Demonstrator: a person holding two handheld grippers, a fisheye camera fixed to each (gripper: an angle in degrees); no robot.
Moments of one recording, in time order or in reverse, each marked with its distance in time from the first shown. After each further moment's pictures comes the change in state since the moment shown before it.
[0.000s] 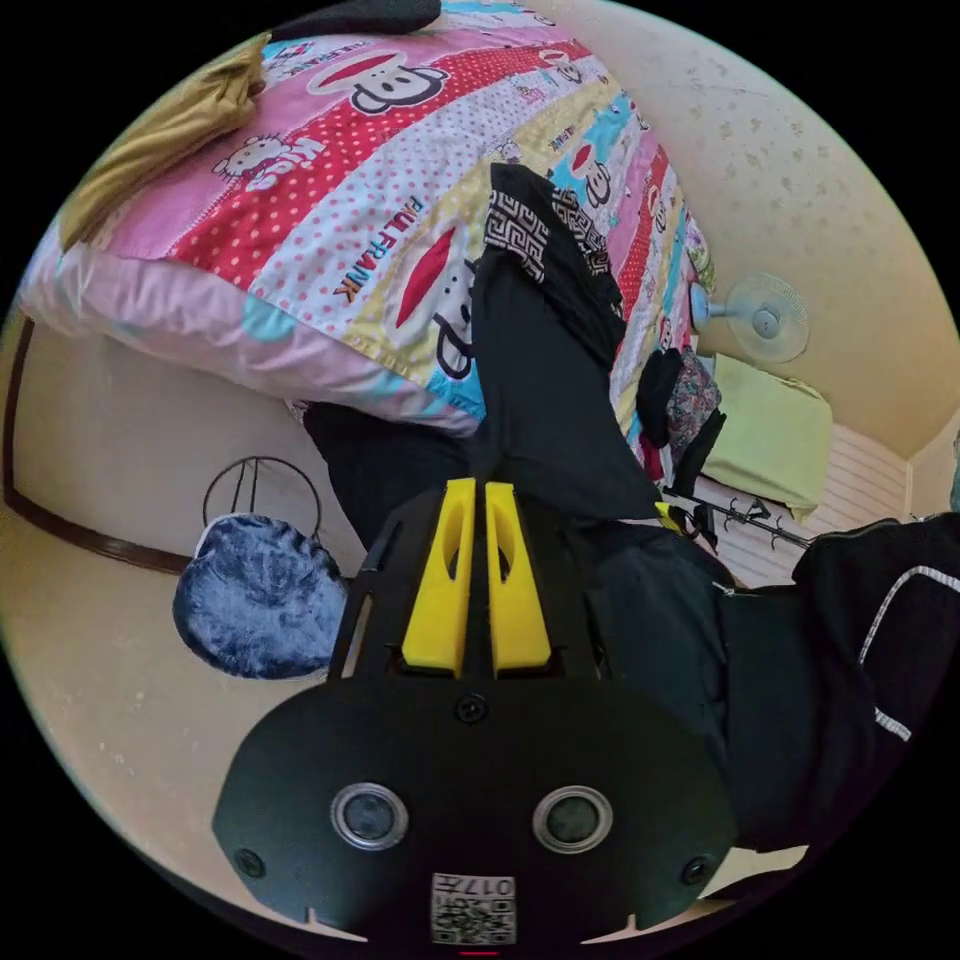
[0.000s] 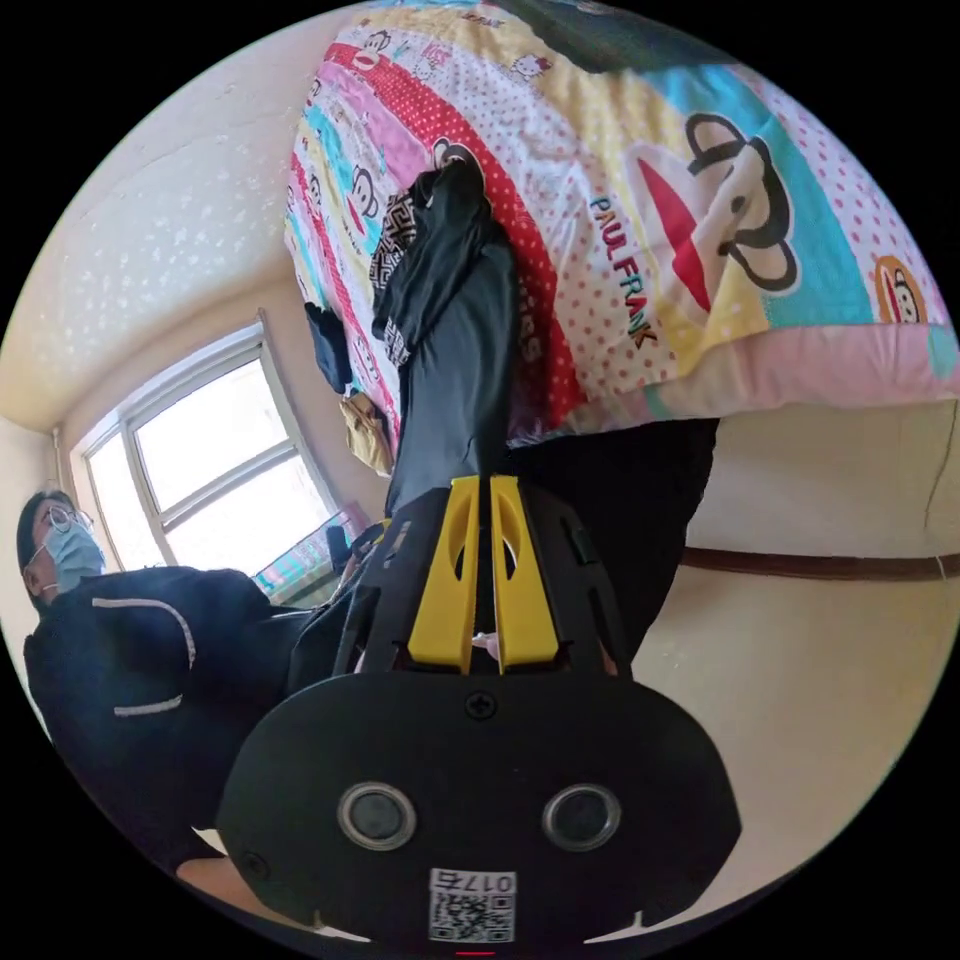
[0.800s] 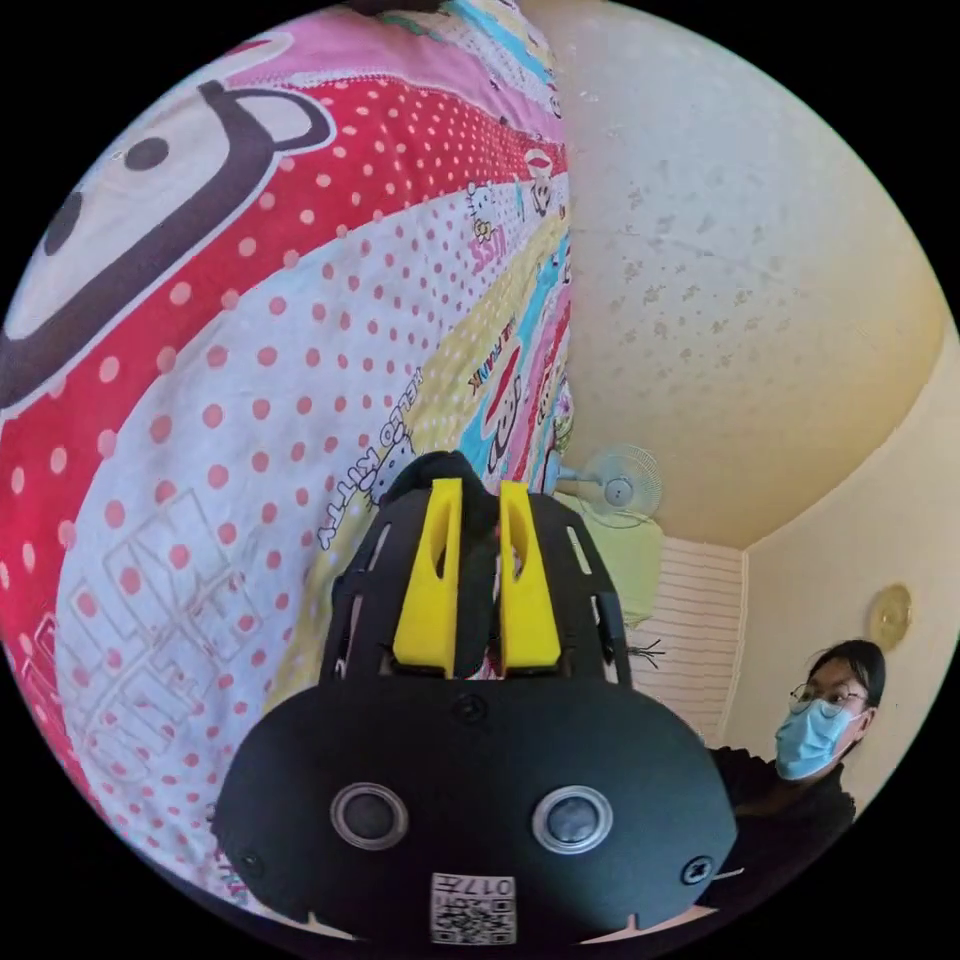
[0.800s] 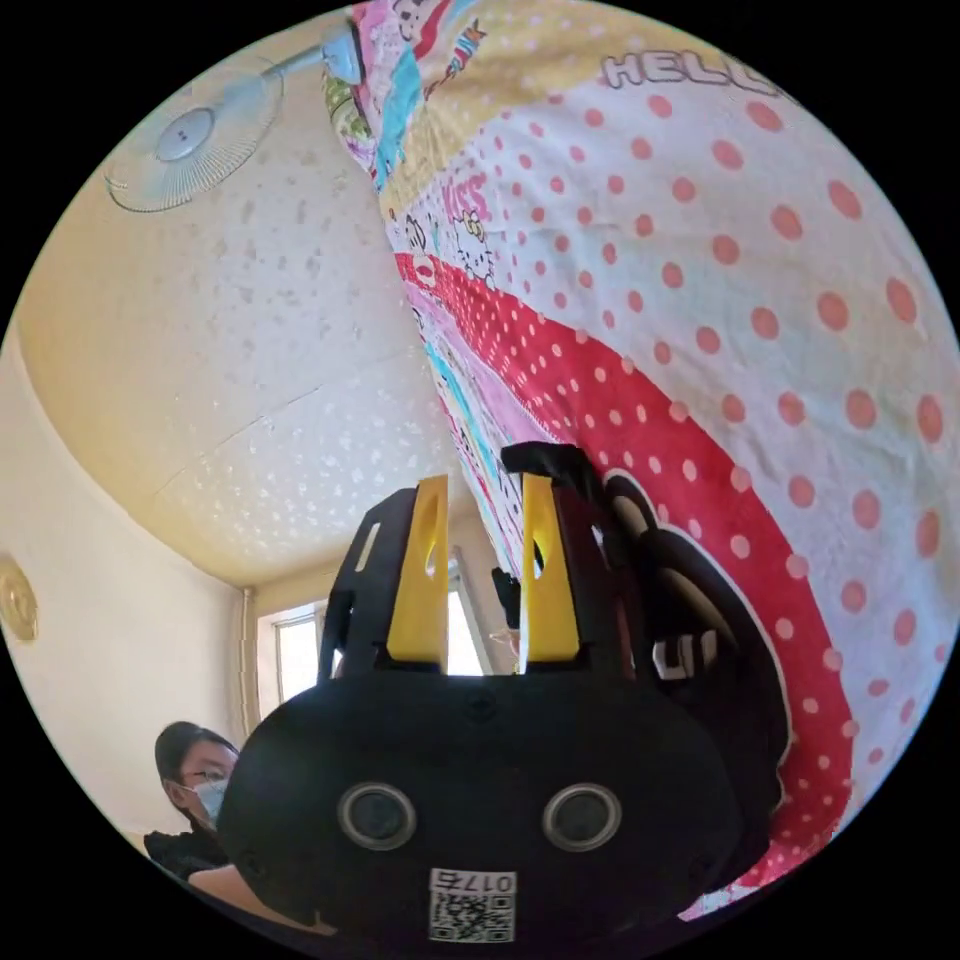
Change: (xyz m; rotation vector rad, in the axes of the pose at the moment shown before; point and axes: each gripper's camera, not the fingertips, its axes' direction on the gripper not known) left arm -0.013 -0.416 0.091 0.360 0.696 0.041; right arm -0.042 -0.327 0.086 0.624 -0.748 0.011
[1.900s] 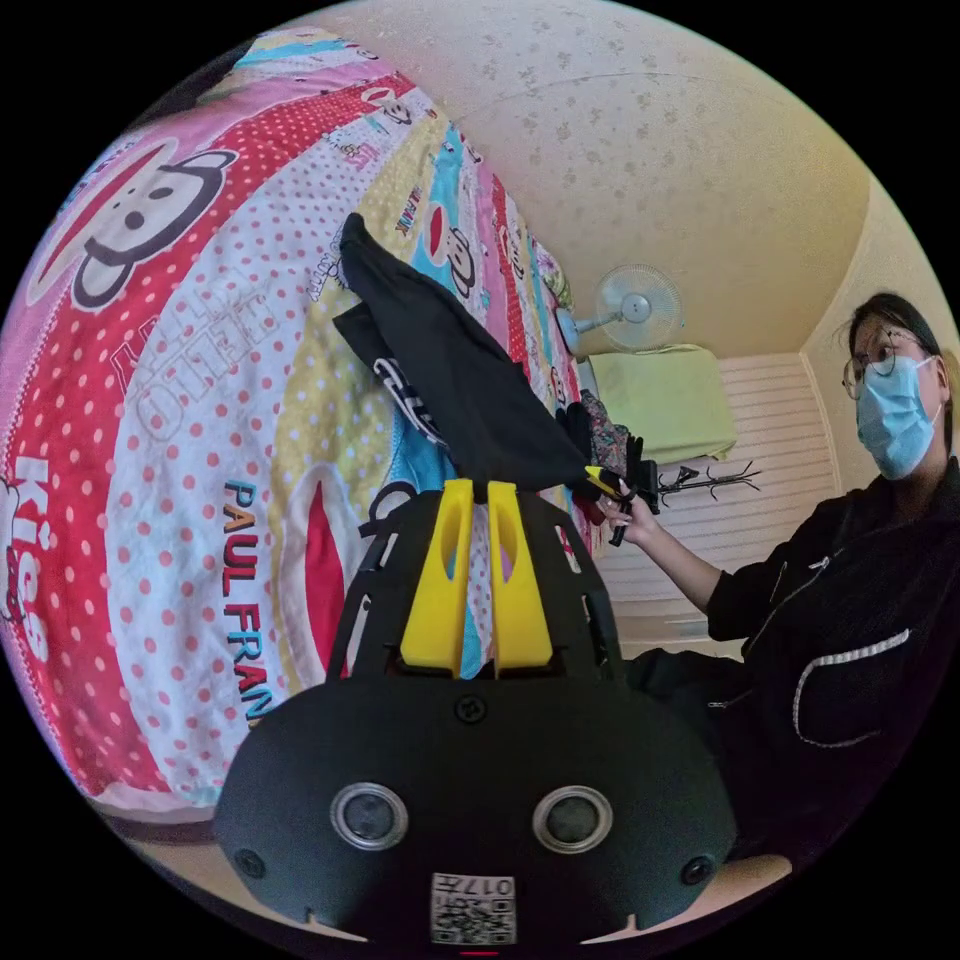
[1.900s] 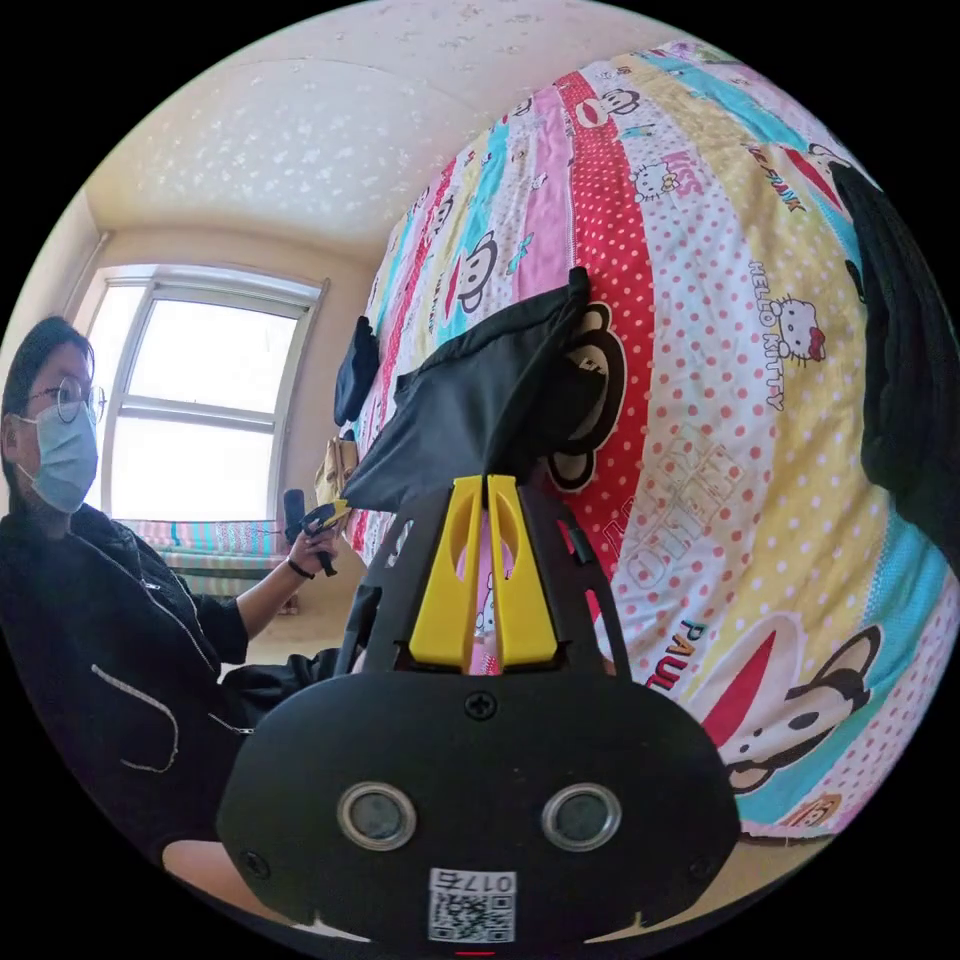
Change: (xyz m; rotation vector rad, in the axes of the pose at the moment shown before) left arm 0.090 0.196 -0.033 -0.365 -0.335 0.499; right arm -0.136 0.170 -0.038 -0.630 0.699 -0.645
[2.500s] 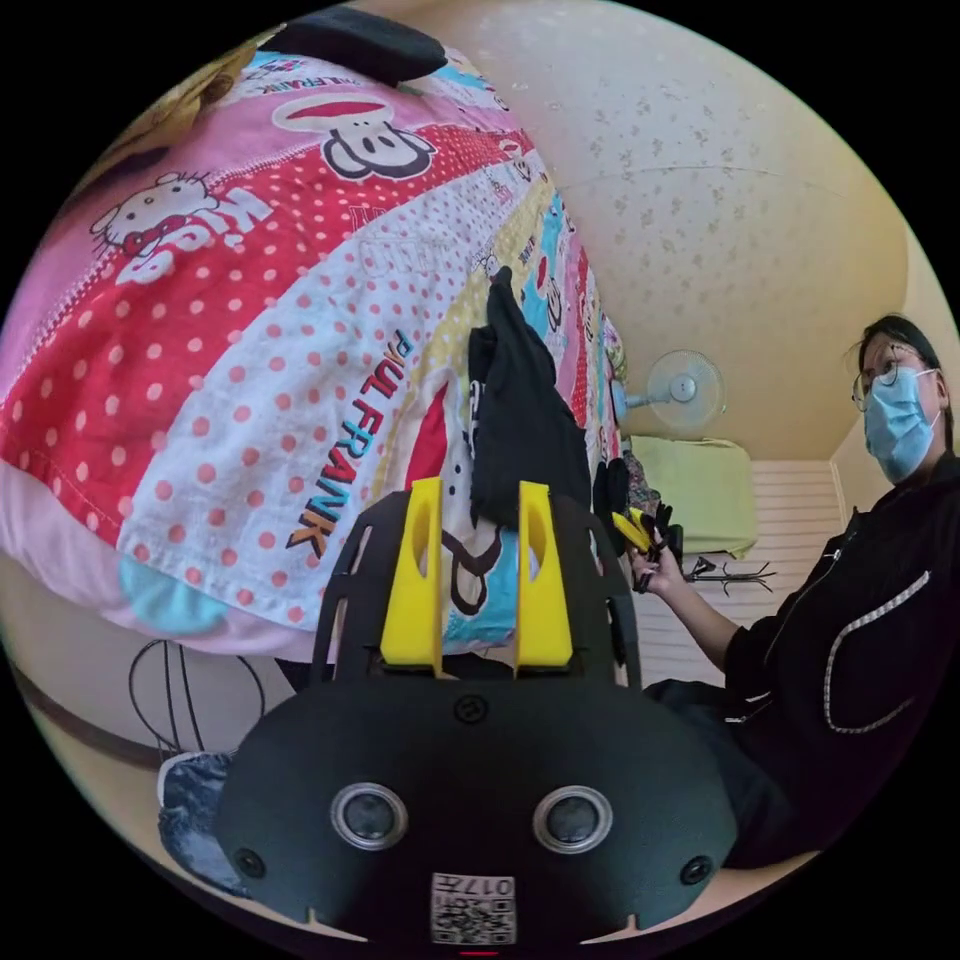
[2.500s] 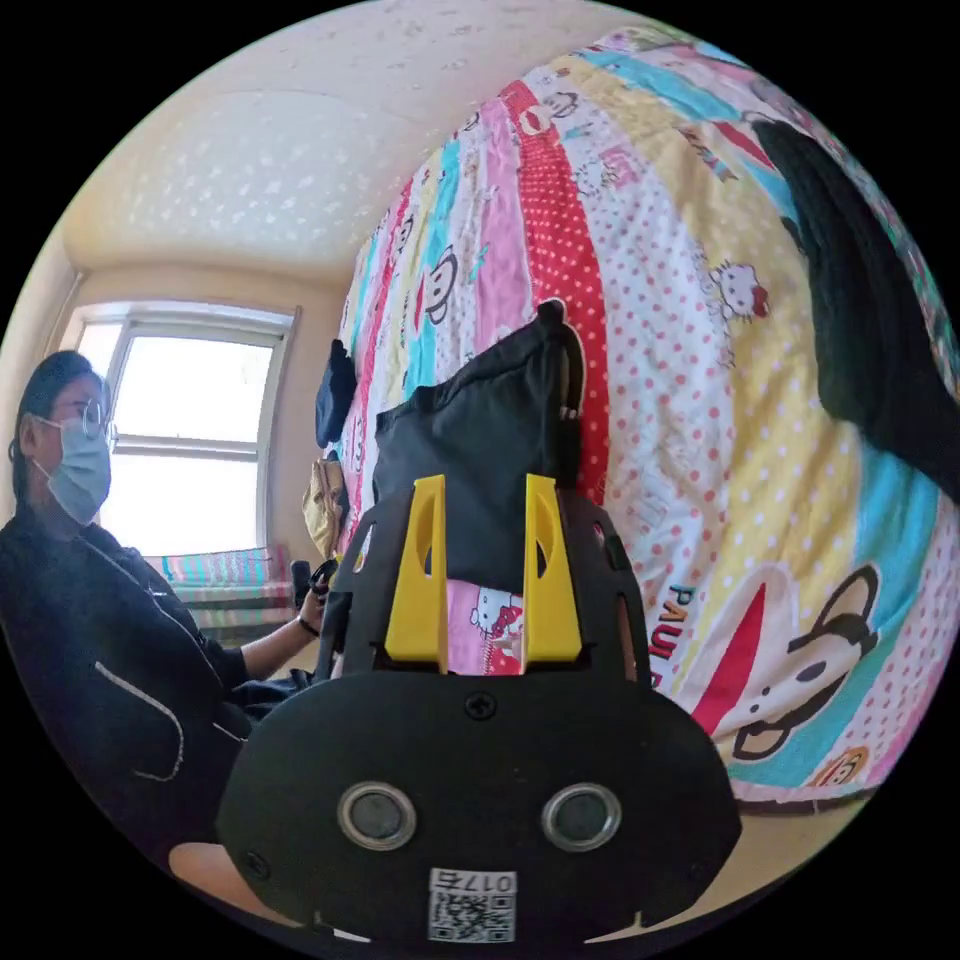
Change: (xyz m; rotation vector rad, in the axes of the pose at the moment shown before) left arm -0.031 0.122 -0.037 0.194 -0.057 -0.328; right arm -0.064 -0.057 0.029 -0.014 0.077 -0.007
